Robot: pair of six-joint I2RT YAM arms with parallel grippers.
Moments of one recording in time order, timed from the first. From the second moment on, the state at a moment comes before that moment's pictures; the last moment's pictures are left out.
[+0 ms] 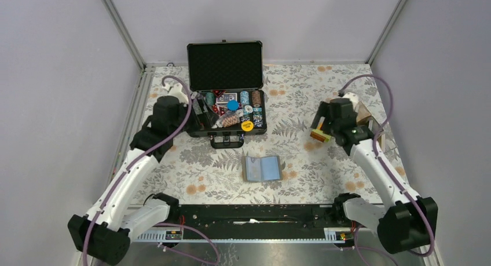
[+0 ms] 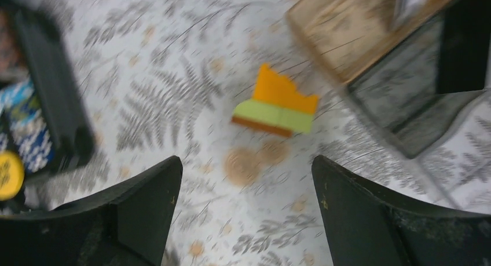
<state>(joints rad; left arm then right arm) -0.40 0.95 0.91 -0.46 0.11 -0.57 0.29 1.07 0.81 -0.50 0.27 0.47</state>
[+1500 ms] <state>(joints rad) -0.26 1.15 1.01 -0.61 -0.21 -0.21 -0.38 1.58 1.04 -0.39 0.21 0.17</state>
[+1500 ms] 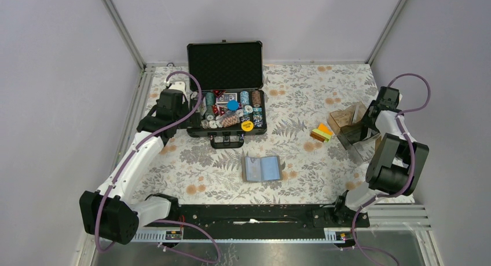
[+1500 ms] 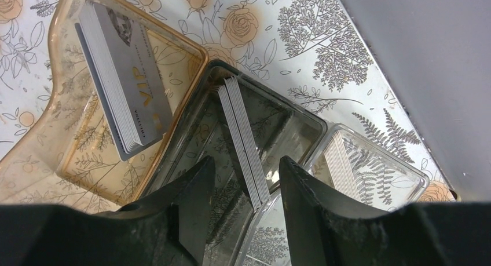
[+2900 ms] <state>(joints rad) -0.26 1.14 1.01 -0.60 -0.20 -0.21 -0.38 1.67 1.06 -0.40 0.22 0.14</state>
